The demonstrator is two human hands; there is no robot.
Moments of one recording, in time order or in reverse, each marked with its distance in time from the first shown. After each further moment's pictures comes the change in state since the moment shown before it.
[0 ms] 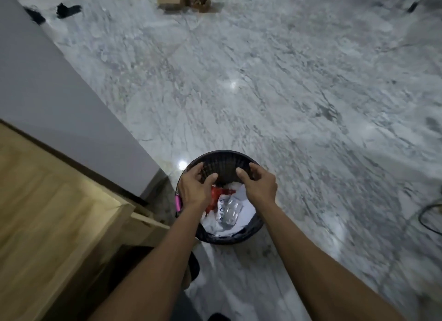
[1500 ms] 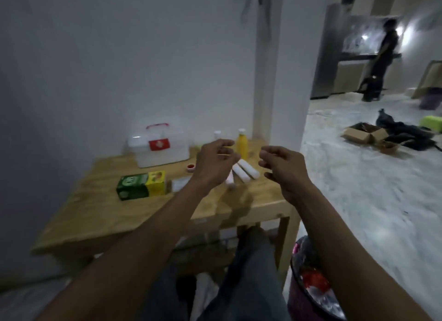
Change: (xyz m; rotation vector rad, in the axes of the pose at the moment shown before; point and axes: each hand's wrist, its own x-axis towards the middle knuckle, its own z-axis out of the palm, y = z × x) left_hand -0.300 0.067 -0.347 -0.087 0.705 0.396; right_hand -0.347 -0.213 0.029 0.250 -0.916 -0.586
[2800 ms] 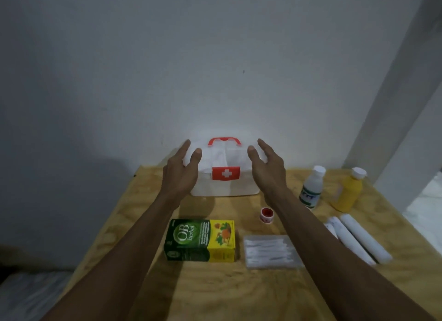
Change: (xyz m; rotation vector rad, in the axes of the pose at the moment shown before) left_hand 0.157 -0.182 -0.198 0.117 0.362 -0.297; right_hand 0.157 0.057 0.285 -0.223 -0.181 -0.043
